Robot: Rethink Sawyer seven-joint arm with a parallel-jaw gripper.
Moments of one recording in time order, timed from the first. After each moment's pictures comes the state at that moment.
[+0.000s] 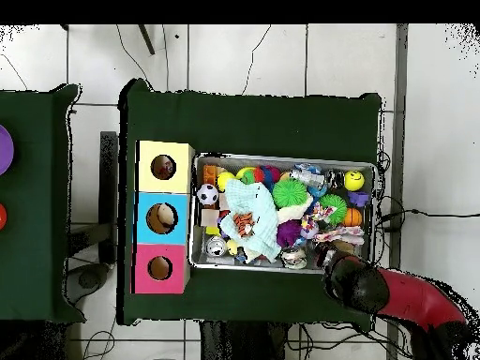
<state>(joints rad) -0.86 -0.70 0.19 1.89 -0.55 0.37 1.92</state>
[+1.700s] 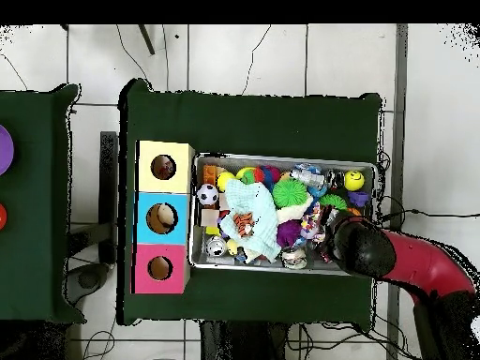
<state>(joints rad) -0.83 -0.71 0.29 1.76 -0.46 0.39 1.92</state>
